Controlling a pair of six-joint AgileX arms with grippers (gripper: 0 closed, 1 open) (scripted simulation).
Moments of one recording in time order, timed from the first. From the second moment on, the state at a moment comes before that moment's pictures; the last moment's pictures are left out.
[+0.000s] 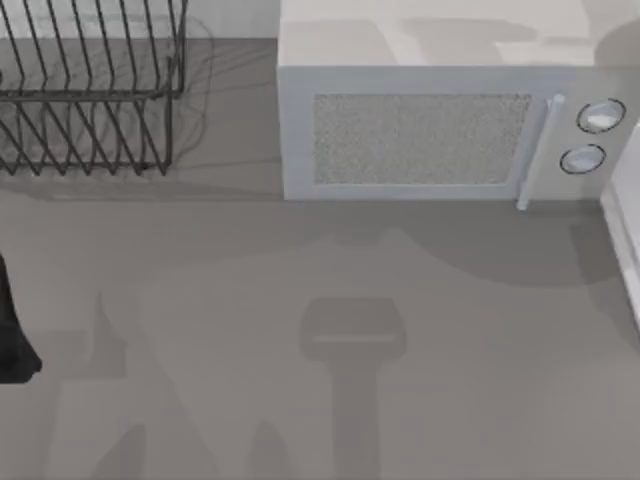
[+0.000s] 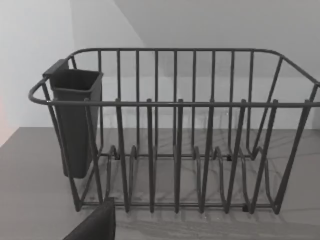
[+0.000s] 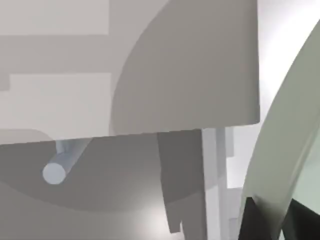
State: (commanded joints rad) left arm 0.00 0.00 0.00 0.00 0.00 0.00; right arm 0.08 2.37 2.77 -1.77 0.07 0.17
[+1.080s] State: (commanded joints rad) left arm 0.00 0.00 0.00 0.00 0.00 0.00; right arm -0.08 2.71 2.90 -1.75 0.01 -0.06
